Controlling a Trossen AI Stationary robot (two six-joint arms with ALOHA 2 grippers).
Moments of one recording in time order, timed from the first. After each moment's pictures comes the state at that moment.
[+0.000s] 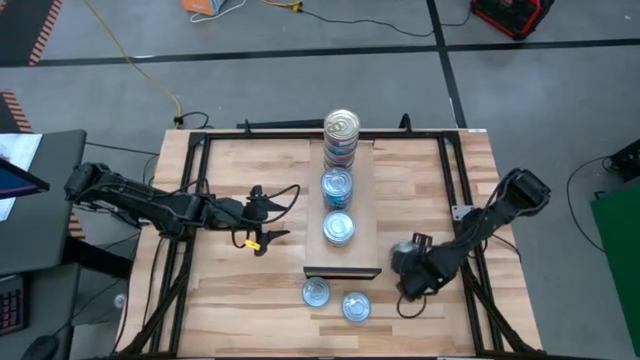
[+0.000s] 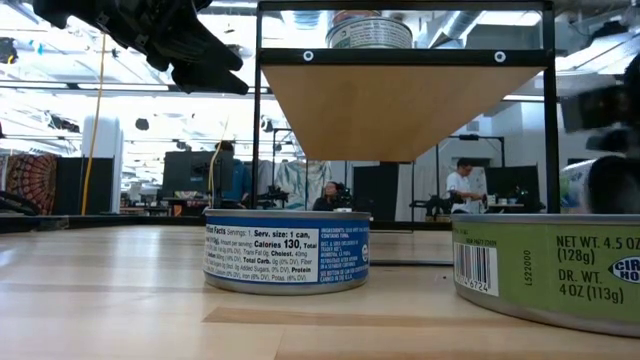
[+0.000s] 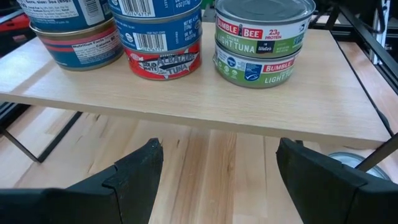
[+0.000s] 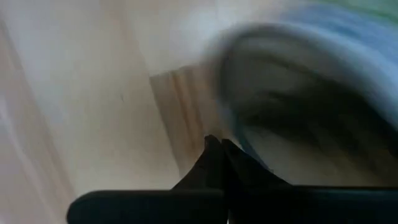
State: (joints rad) left arm -0.19 1.05 0.62 0.06 -0.34 -0.13; right arm 0.66 1.56 0.79 -0.80 0.28 0.91
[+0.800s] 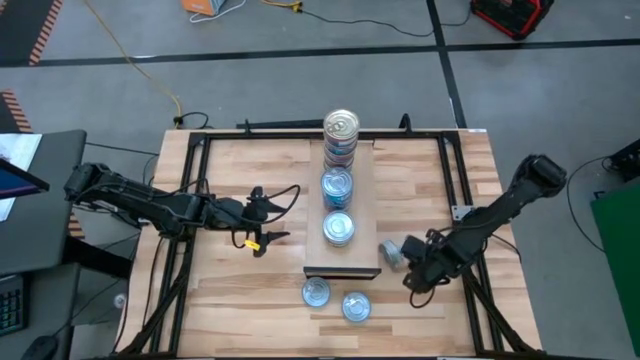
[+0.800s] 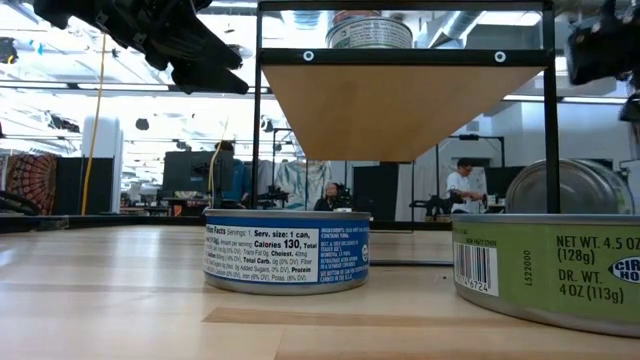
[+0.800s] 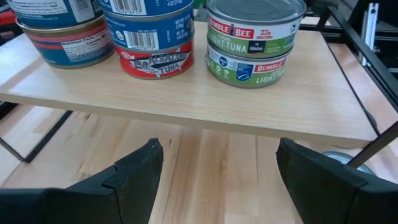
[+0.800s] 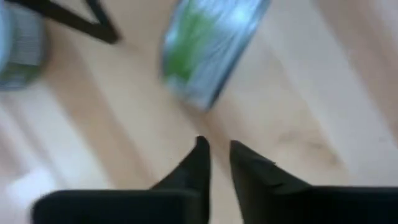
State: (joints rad) left arm -0.19 1.05 0.62 0.07 -0.31 -0.14; right arm 0.68 1.31 0.79 -0.86 0.23 1.23
